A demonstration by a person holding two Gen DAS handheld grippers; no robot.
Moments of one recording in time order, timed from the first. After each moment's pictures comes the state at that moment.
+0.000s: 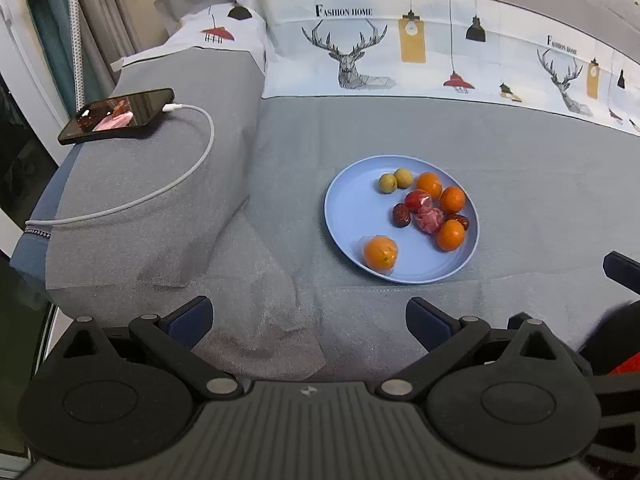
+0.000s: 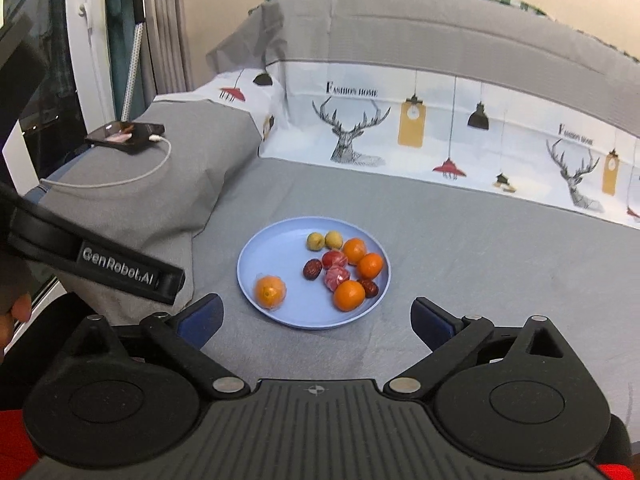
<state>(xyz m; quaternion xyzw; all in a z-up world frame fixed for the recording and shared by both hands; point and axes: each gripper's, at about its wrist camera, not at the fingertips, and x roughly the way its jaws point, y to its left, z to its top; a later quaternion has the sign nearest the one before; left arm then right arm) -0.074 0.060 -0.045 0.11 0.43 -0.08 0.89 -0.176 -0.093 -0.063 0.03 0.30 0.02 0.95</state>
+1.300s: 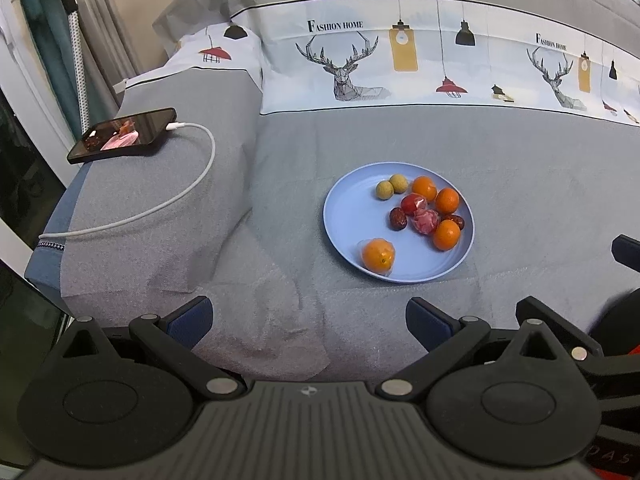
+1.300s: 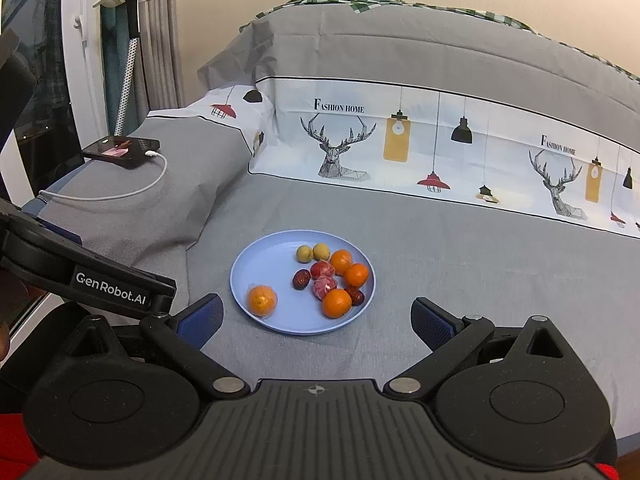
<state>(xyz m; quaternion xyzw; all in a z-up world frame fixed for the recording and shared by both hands) -0.089 0.058 -0.043 0.14 0.41 -0.08 0.90 -0.191 -0.093 -0.056 0.03 0.28 0.00 0.96</state>
